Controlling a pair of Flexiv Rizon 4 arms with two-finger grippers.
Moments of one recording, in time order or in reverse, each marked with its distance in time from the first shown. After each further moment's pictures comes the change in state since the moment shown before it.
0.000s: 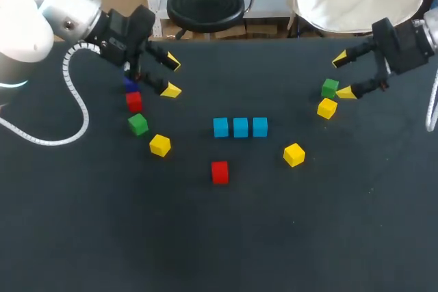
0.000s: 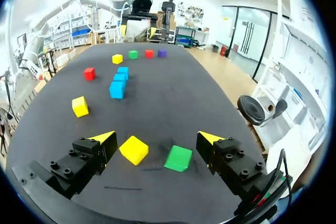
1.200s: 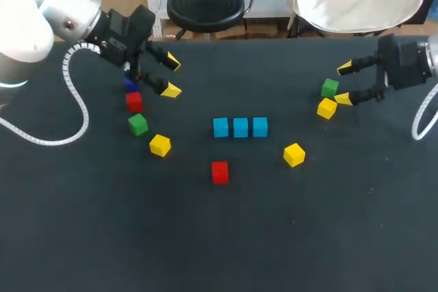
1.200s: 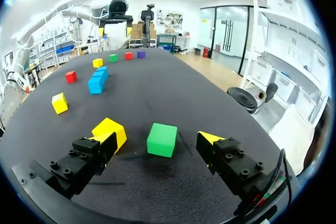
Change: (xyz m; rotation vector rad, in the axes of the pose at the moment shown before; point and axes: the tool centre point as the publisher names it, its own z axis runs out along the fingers) left arm 0.000 0.000 0.000 0.000 0.000 0.000; right arm 0.046 -0.020 0.022 0.094 -0.100 0.143
